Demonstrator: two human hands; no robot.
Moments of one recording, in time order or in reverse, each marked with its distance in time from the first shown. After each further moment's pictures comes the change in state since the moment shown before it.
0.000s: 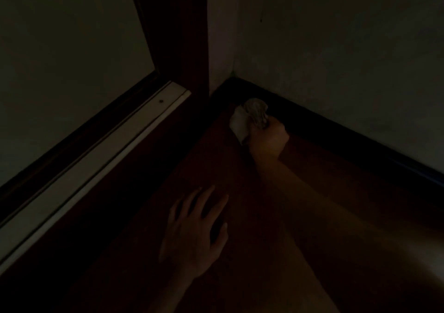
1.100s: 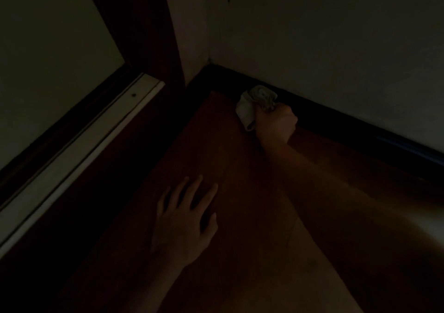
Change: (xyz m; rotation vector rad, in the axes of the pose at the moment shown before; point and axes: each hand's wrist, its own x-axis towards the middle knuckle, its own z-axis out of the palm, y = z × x) left_hand -0.002 0.016 -0.013 0.104 -0.096 0.012; right_hand 0.034 0.033 -0.041 -0.042 0.041 0.083
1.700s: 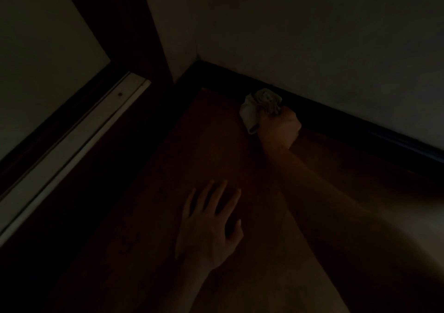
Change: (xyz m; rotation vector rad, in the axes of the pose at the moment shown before) left_hand 0.001 0.064 0.007 -0.020 -0.059 0.068; right_hand 0.001 0.021 -0.020 -0.021 0.055 0.061
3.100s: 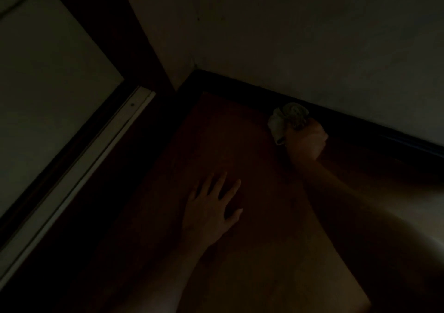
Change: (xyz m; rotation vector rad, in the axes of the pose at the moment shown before) left_hand 0.000 0.022 -0.026 0.147 -0.134 0.016; right_hand 0.009 0.043 -0.087 -0.116 -0.036 0.096
